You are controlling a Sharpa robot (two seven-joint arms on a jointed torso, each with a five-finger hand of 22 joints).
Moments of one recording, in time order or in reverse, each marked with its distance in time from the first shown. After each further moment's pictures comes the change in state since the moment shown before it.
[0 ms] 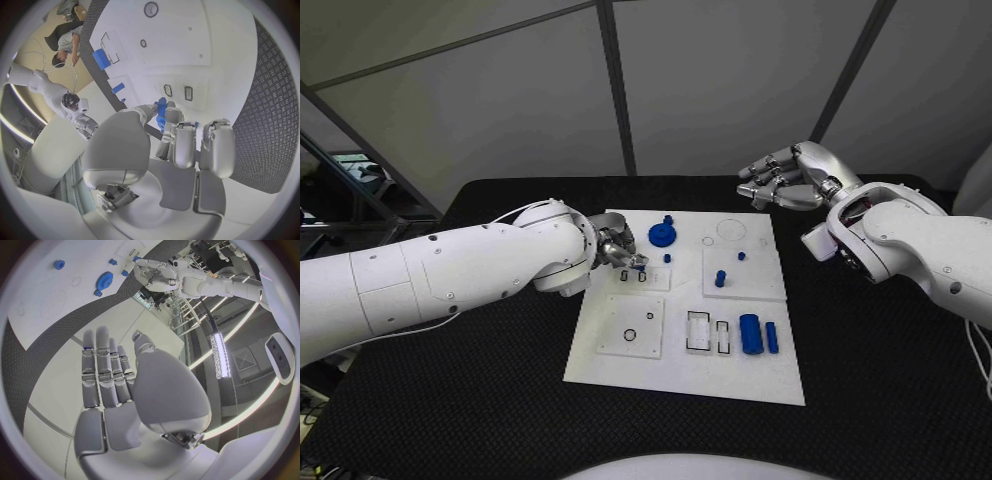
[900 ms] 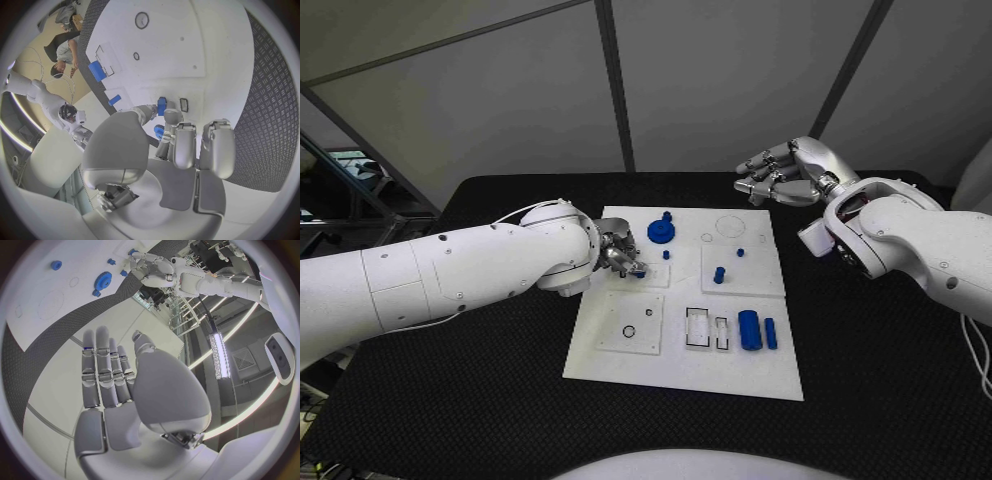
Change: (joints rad) left arm -0.003 0.028 -0.016 -0.028 -0.038 0.075 -0.008; left_hand -0.025 -0.006 0.012 -0.012 0.022 0.005 -0.002 0.006 0.007 0.013 -0.005 0.017 0.021 0.000 0.000 0.000 0.000 0.000 0.000 0.000 0.000 0.000; right arm 0.000 0.004 0.000 0.002 0.000 -0.002 0.000; right_hand 0.000 0.000 0.000 0.000 0.005 0.000 0.000 0.000 0.000 0.000 0.000 0.000 -0.002 0.000 0.000 0.000 0.001 0.000 0.000 0.000 0.000 -0.001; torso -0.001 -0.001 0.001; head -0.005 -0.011
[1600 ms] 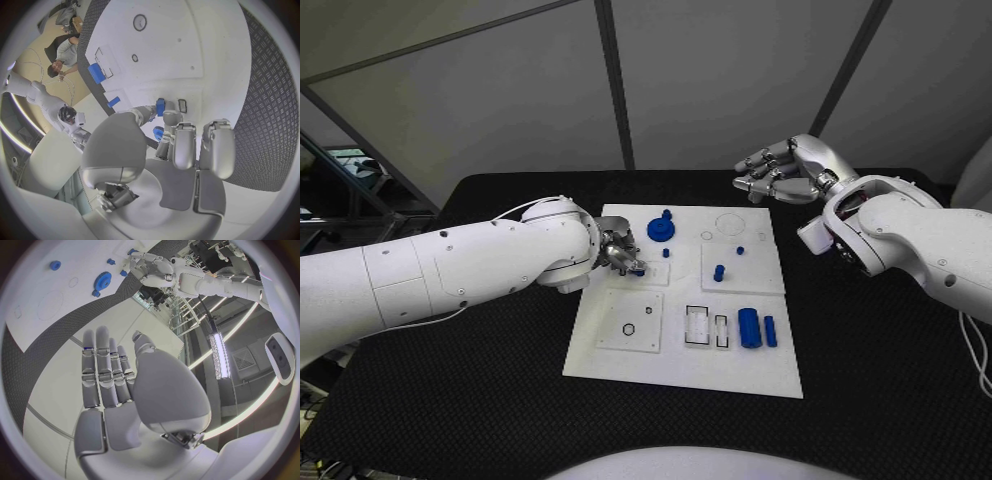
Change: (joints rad) left arm 0.002 0.008 0.002 -0.014 -0.005 0.035 -0.001; left_hand -0.059 -0.002 0.035 -0.029 0.015 0.000 -0.008 0.016 0.009 0.017 -0.004 0.018 0.011 0.000 -0.005 0.000 0.000 0.000 0.000 0.000 0.000 0.000; right arm 0.000 0.003 0.000 -0.002 0.000 0.000 -0.001; right_hand -0.004 0.004 0.000 0.000 0.004 0.000 0.000 0.000 0.000 0.000 0.000 0.000 -0.002 0.000 0.000 -0.004 0.000 0.000 0.000 0.000 -0.005 -0.002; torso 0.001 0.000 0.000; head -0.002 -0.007
